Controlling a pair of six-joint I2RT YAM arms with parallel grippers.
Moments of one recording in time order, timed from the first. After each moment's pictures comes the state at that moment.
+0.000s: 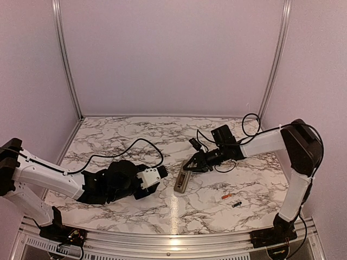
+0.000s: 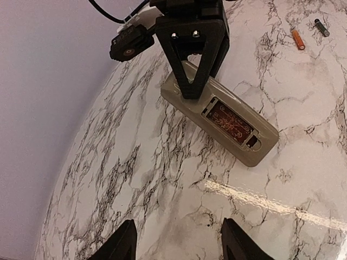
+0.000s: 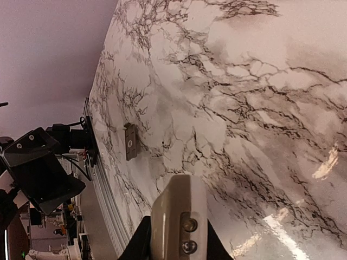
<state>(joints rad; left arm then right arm) -1.18 1.47 0.65 0.32 -0.39 0.45 0.56 1.85 1.01 0.00 -0.89 0.50</state>
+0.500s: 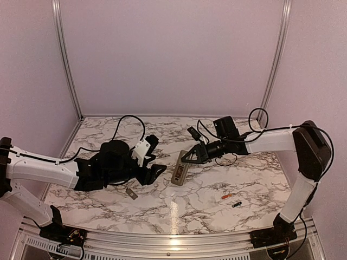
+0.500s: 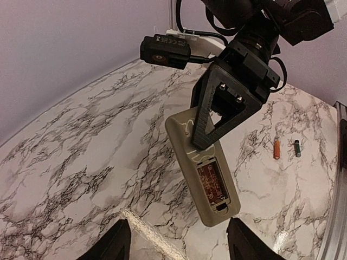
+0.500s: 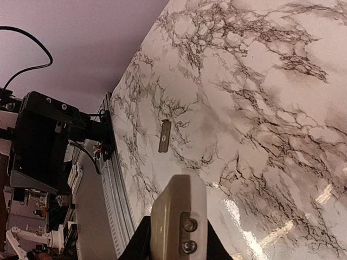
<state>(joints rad) -1.06 1.40 0.71 0.32 -0.18 -0.04 0.56 1.76 1.03 0.00 -0.92 0.41</state>
